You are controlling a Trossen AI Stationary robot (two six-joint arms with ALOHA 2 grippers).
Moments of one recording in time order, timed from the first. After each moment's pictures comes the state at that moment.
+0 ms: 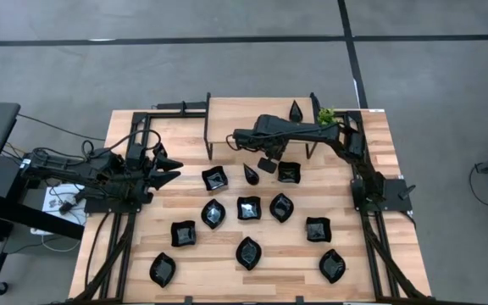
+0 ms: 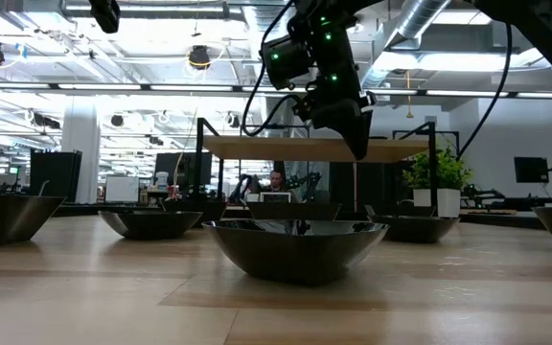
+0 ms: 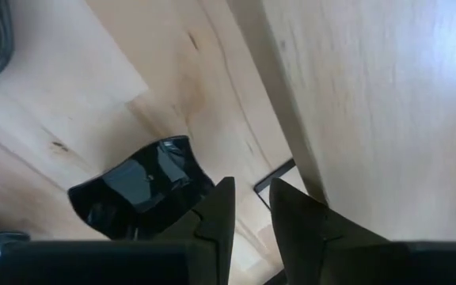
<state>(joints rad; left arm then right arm) -0.20 0.45 0.41 0.29 -0.17 -0.29 -0.25 2.11 1.91 -1.57 0.36 0.30</state>
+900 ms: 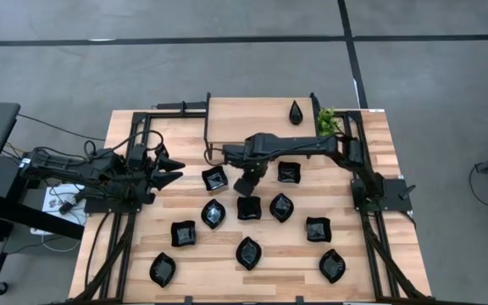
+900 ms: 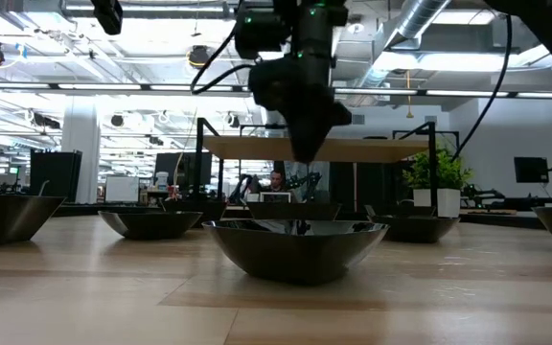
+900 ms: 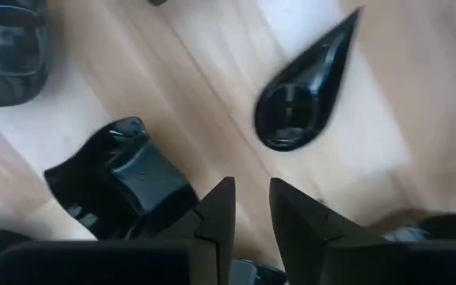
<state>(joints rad) -0.20 0.48 0.41 0.30 -0.17 -0.30 -0.10 2.11 1.89 -1.22 -0.04 0.45</state>
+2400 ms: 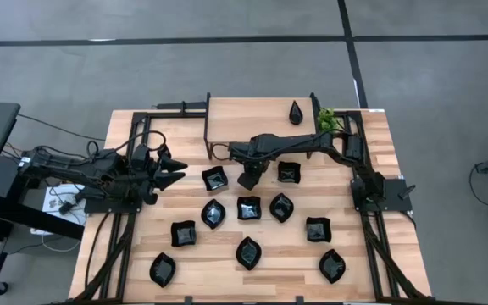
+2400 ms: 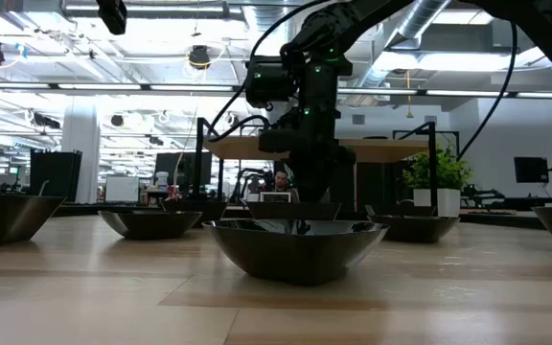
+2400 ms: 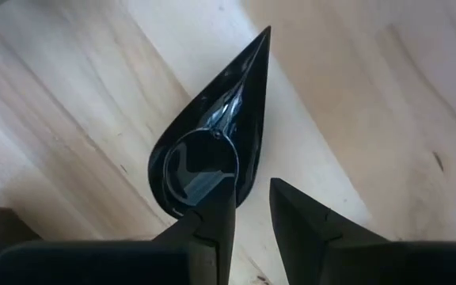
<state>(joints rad) -0.20 0.52 0.41 0.35 -0.17 -0.30 -0.18 2.12 1.66 -0.96 0.05 0.41</state>
